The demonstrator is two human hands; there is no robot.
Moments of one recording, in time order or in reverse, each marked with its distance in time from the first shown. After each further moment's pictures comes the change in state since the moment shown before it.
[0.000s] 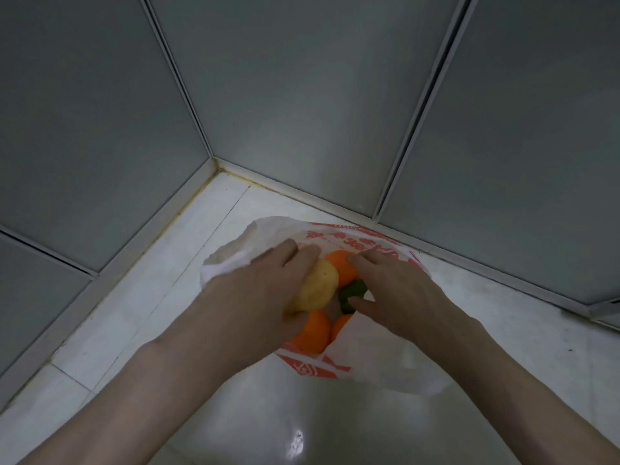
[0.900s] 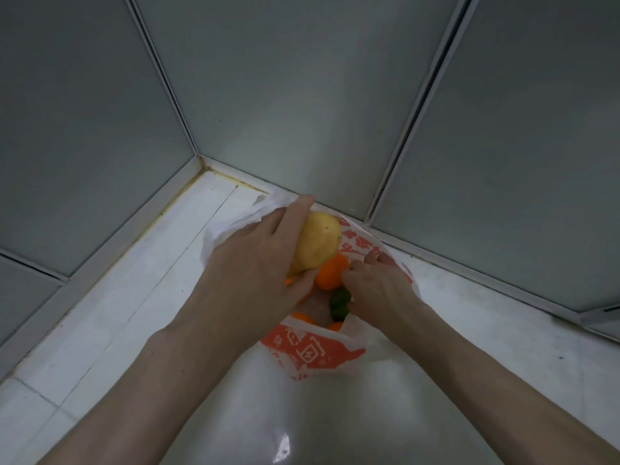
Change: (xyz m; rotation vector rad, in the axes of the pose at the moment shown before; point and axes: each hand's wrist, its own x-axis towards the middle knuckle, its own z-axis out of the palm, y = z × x) left_hand 0.041 -0.001 0.017 -0.076 0.424 -0.081; right_hand 0.051 0.014 0.035 -0.264 -0.170 0.096
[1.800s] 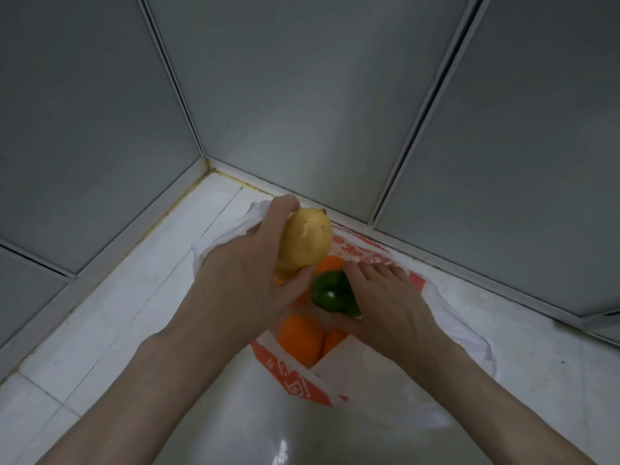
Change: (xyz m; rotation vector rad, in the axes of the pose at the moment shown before) left_hand -0.011 -0.008 -0.007 -0.218 -0.017 -0.151; right_hand -0.053 -0.010 -0.008 0.214 0.233 -0.078
